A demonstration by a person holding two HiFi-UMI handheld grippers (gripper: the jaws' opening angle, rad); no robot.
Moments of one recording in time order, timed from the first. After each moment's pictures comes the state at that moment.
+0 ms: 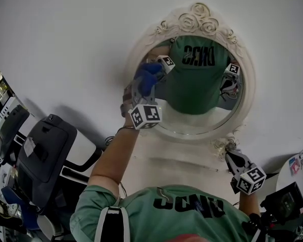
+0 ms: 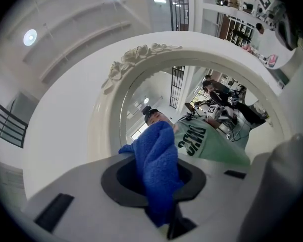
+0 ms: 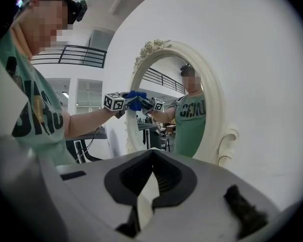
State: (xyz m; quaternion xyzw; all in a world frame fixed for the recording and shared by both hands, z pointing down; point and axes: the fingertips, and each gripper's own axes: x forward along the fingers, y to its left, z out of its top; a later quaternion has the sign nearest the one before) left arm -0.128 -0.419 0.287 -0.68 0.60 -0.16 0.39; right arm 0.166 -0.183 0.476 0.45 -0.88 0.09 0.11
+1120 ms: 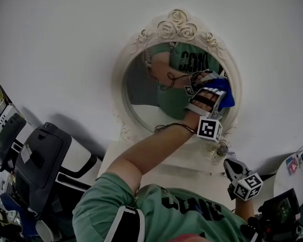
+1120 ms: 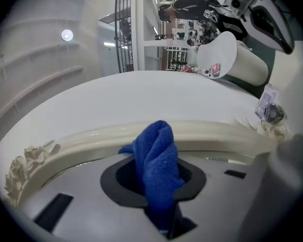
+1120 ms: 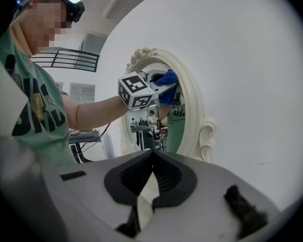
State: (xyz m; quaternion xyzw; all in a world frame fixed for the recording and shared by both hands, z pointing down) left arm 0.228 -0.351 0.311 -0.69 0.33 -0.19 0.62; right arm 0.212 -0.171 0.491 0.48 -0.87 0.11 0.08
